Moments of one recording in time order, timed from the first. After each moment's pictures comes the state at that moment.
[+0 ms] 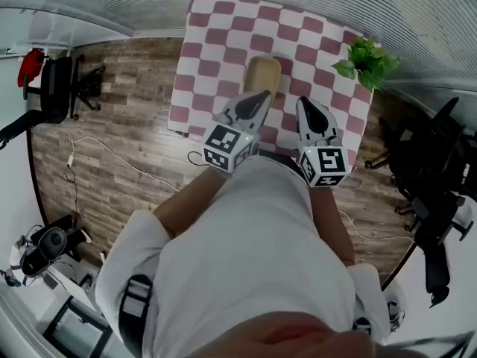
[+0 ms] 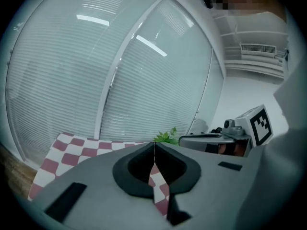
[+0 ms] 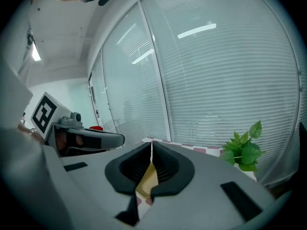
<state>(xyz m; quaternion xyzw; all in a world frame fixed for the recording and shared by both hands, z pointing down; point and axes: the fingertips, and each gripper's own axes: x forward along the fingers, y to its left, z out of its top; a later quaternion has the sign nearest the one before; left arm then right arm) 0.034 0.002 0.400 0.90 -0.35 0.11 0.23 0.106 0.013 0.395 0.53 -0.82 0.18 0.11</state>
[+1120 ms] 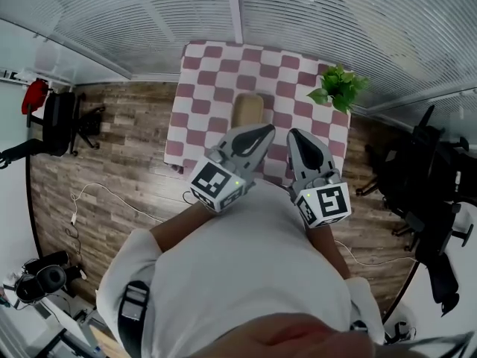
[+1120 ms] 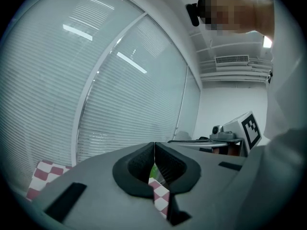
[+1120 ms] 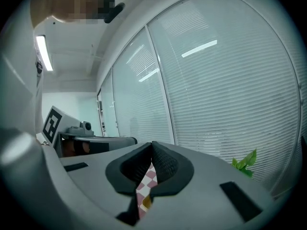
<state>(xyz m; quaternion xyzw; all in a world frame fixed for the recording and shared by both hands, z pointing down) 0.076 0.044 0.257 0.95 -0.27 0.01 0.15 0.115 0.052 0.259 0.52 -0.85 0.12 0.02</state>
